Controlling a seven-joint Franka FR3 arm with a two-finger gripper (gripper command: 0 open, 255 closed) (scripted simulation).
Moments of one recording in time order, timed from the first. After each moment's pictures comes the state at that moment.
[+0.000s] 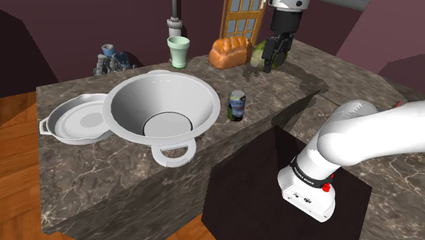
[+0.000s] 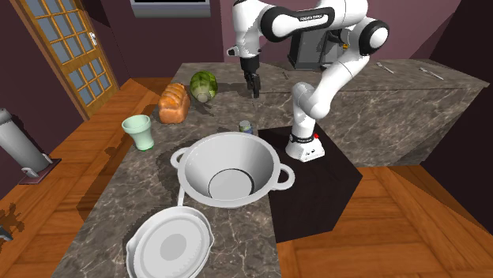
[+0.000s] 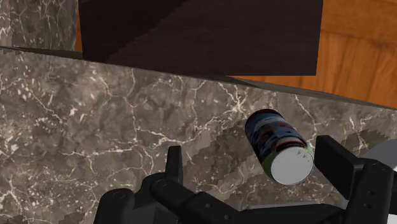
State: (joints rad) arm 0.00 -0.80 -0.03 -2.44 0.00 1.52 -0.09
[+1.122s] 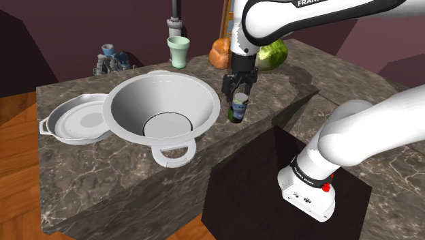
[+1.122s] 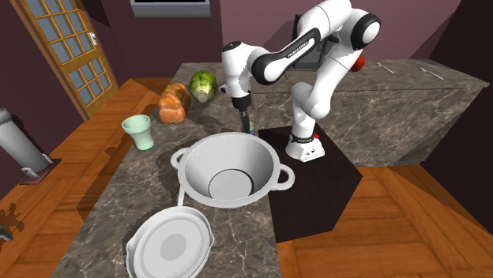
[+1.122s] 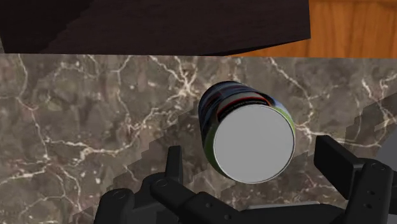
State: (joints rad) arm 0.02 -0.57 0.16 -2.59 0.12 1.88 0.19
